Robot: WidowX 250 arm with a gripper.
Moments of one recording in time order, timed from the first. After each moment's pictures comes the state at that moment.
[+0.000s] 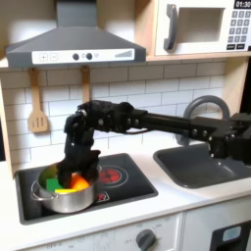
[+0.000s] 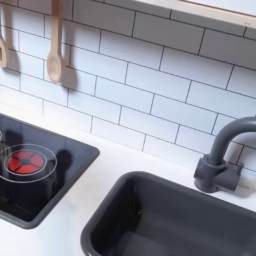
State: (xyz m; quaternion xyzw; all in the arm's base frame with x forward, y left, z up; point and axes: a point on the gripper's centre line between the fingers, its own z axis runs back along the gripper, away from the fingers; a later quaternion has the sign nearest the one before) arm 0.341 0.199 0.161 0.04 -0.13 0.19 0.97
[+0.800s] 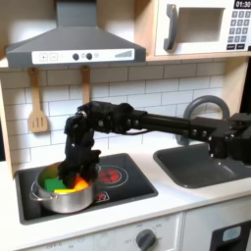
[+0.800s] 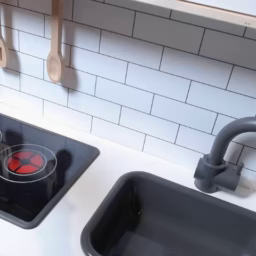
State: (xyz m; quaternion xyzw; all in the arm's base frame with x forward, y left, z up) arm 0.344 0.198 0.160 0.03 -0.14 0.20 0.97
